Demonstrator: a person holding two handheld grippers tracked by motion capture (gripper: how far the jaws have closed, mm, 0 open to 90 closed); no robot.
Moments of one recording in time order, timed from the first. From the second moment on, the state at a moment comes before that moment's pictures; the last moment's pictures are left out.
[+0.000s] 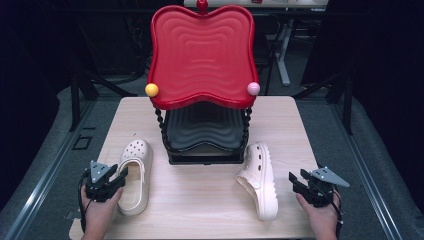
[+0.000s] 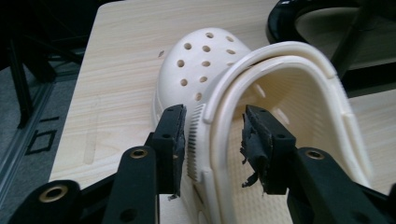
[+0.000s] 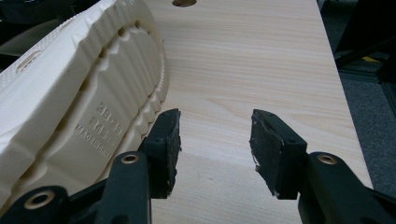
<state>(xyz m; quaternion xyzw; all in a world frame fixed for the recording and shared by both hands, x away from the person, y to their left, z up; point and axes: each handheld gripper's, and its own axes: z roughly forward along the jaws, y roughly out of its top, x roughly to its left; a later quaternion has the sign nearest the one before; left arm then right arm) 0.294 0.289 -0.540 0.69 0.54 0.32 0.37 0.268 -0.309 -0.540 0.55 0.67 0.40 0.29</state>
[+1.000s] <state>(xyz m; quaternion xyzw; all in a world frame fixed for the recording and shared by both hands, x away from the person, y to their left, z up) 0.286 0.273 -0.538 0.71 0.54 0.30 0.35 0.263 -0.298 -0.530 0.54 0.67 0.42 0.30</state>
